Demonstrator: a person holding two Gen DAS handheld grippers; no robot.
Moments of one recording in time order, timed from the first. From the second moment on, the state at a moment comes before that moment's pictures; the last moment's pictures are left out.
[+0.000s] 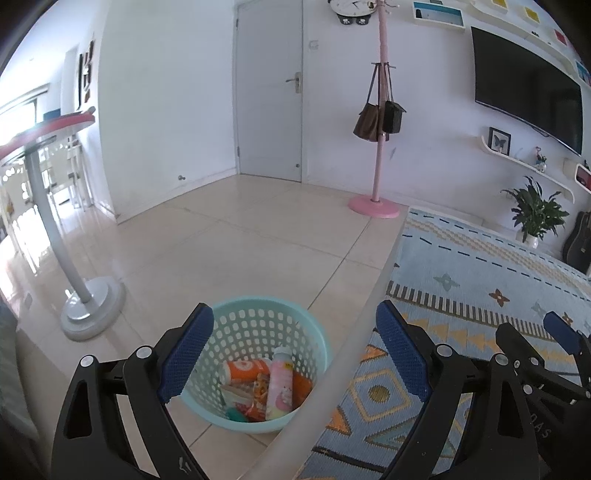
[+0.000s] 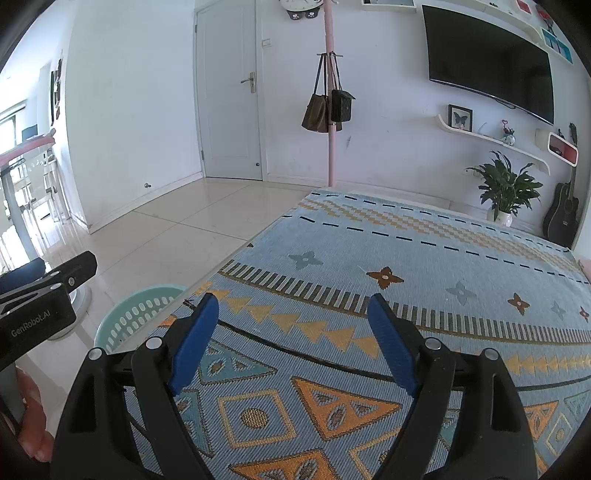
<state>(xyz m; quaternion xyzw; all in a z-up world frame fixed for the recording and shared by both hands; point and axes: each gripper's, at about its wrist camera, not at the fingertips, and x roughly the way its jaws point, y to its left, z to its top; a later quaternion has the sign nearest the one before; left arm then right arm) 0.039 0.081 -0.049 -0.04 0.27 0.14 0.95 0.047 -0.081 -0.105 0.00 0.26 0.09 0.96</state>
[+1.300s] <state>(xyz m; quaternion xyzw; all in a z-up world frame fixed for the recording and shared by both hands) 0.038 0.084 -0.048 -0.04 0.28 0.14 0.95 0.048 -0.081 -0.107 0.00 0.26 0.09 0.96</state>
